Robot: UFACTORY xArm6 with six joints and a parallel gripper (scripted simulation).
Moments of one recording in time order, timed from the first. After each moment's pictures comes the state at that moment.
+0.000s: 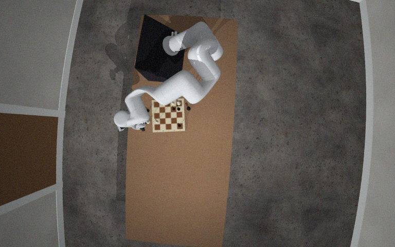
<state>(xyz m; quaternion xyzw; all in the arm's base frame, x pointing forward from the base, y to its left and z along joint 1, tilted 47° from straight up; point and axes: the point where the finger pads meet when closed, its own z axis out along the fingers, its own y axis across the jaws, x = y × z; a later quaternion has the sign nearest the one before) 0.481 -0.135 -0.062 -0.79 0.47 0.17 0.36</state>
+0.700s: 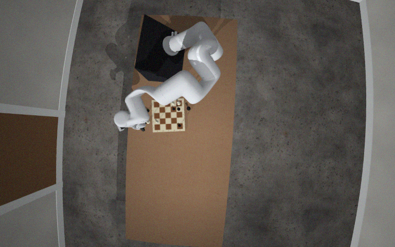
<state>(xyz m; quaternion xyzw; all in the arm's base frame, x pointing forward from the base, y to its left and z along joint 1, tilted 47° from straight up) 0.481 -0.134 -0.063 -0.79 0.47 0.17 0.36</state>
